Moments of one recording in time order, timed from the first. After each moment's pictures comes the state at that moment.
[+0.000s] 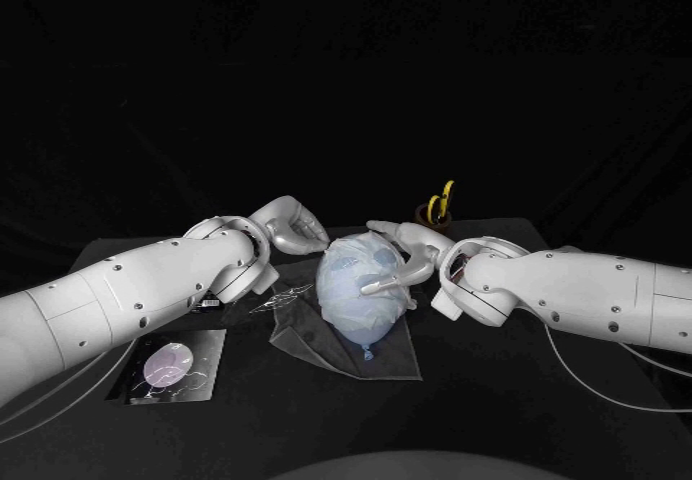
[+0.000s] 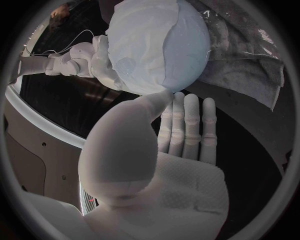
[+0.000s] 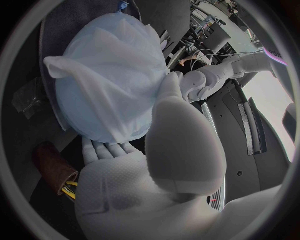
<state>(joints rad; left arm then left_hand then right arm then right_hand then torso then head) 1.25 -0.51 -0.12 1.21 -0.87 -0.27 -0.05 1.42 -0.22 0.66 0.05 0.05 1.14 0.11 0.30 0.40 1.15 0.04 0.52 0.20 0.96 0.00 1.06 0.40 0.17 0.69 0.20 0.83 0.75 1.23 -0.83 -0.22 1.55 -0.83 -0.38 -0.03 1.38 -0.28 -0.25 0.30 0.07 0.13 0.13 0.04 0.09 0.25 0.28 0.15 0.06 0.09 0.28 0.03 0.04 0.06 0.14 0.29 0.03 0.13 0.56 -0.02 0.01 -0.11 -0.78</state>
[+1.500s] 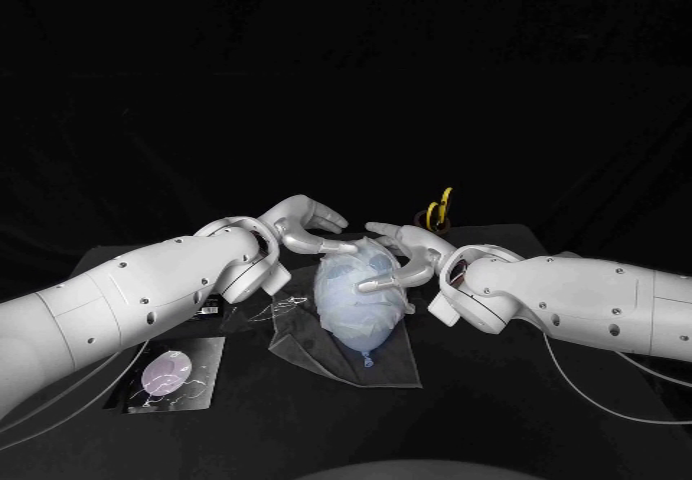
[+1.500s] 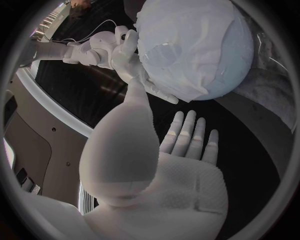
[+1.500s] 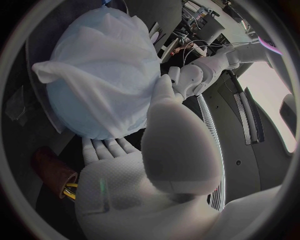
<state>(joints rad) 1.25 -0.48 -0.09 1.19 -0.76 -0.19 0.08 1.44 -0.28 -0.19 0.30 0.05 0.72 0.19 0.07 0.32 0.79 0.21 0.12 0.06 0.52 0.20 0.20 0.08 0.07 0.26 0.30 0.06 0.12 1.22 -0.84 -0.22 1.55 -0.73 -0.41 0.04 1.40 -0.25 -0.22 0.30 0.07 0.14 0.13 0.05 0.10 0.27 0.29 0.18 0.06 0.11 0.29 0.03 0.04 0.05 0.15 0.30 0.03 0.13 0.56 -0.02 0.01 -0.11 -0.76</state>
